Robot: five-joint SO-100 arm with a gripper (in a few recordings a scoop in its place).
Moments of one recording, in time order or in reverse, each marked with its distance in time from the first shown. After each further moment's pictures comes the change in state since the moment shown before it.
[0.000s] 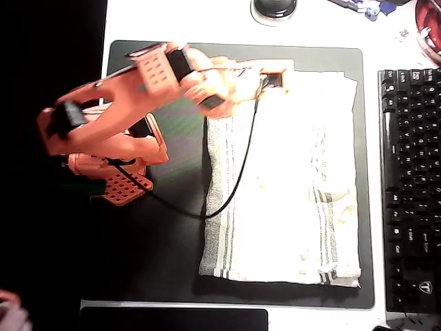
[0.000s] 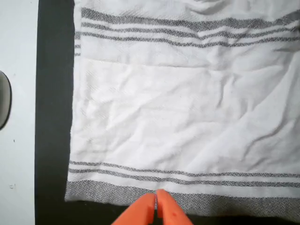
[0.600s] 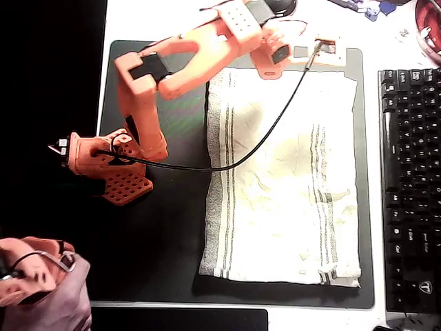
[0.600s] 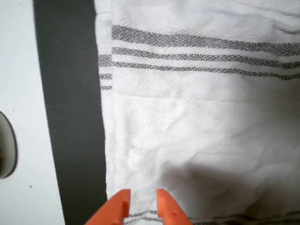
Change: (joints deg) arm -6.4 -48.8 -42.2 5.8 8.6
